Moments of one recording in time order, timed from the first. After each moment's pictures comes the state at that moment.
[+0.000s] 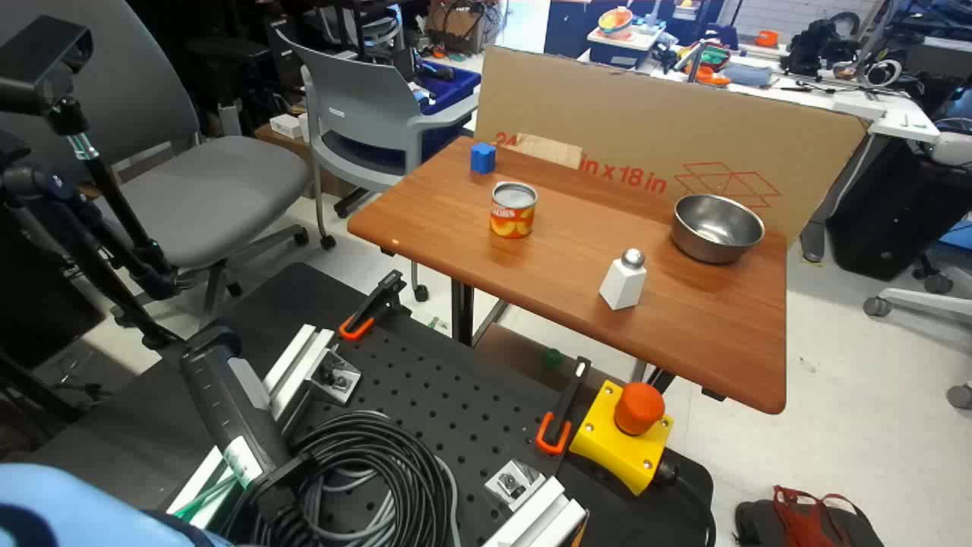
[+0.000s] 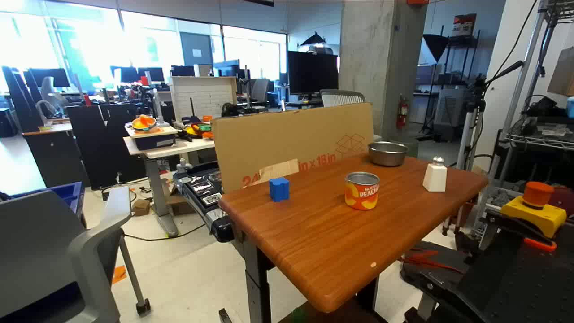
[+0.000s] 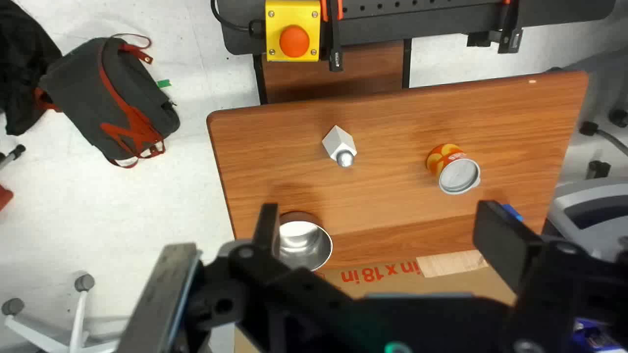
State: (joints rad) arm -0.13 -0.75 -0.33 -2.44 -0.10 1.87 -0.34
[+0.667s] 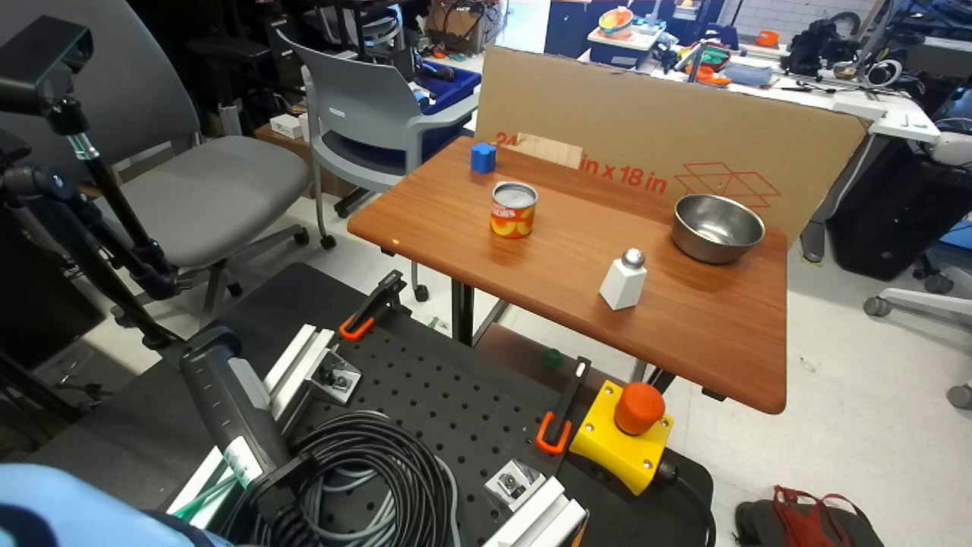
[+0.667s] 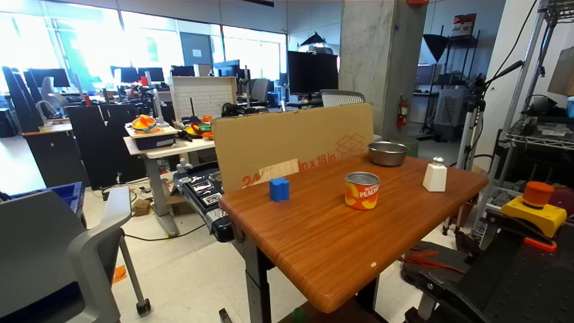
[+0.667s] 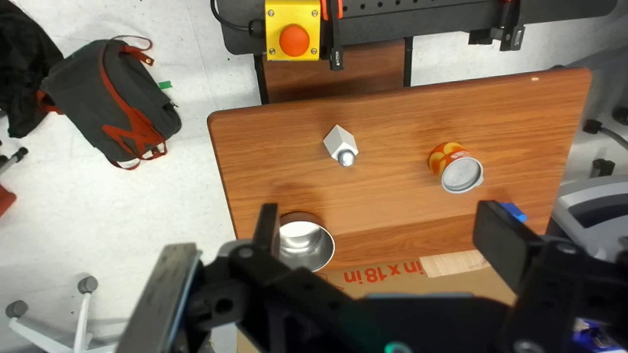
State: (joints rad) arm -0.13 -0.73 -0.33 -2.44 -0.10 1.88 -0.33
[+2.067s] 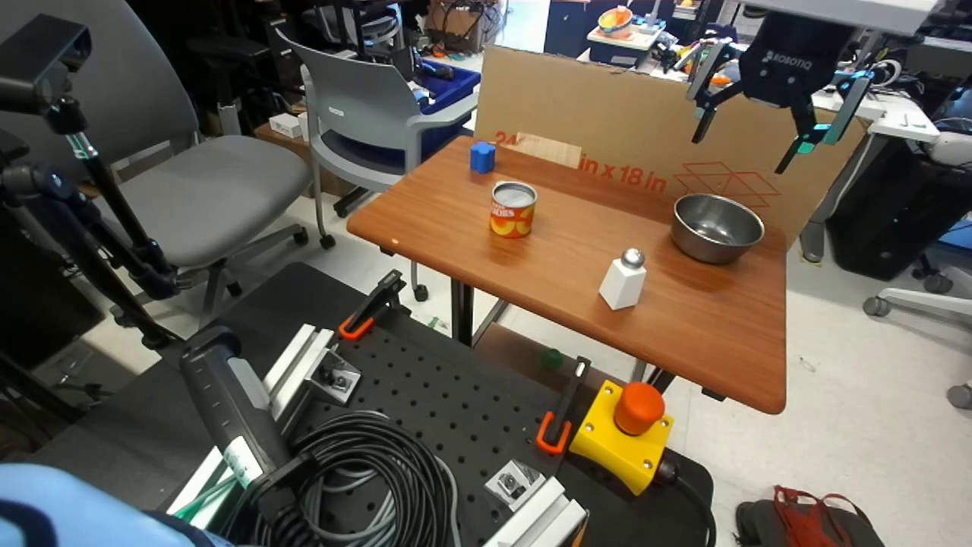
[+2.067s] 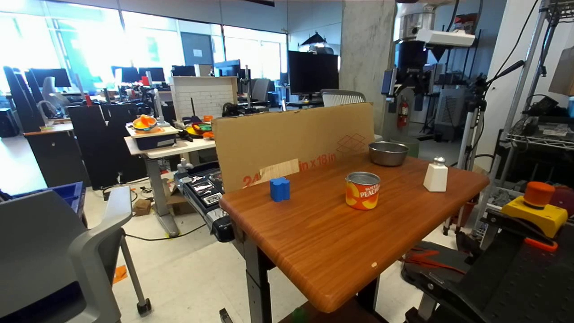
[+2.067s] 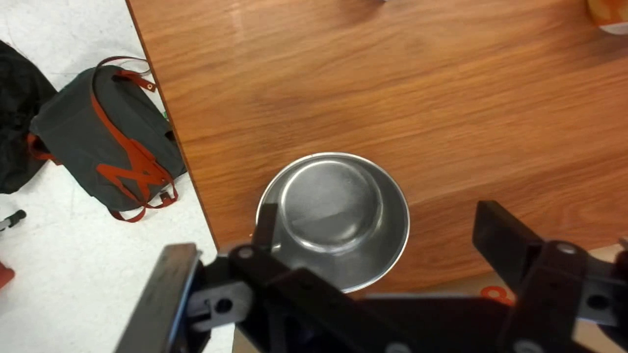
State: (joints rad) arm -0.11 0.42 -0.19 -1.79 0.06 2.14 -0.12
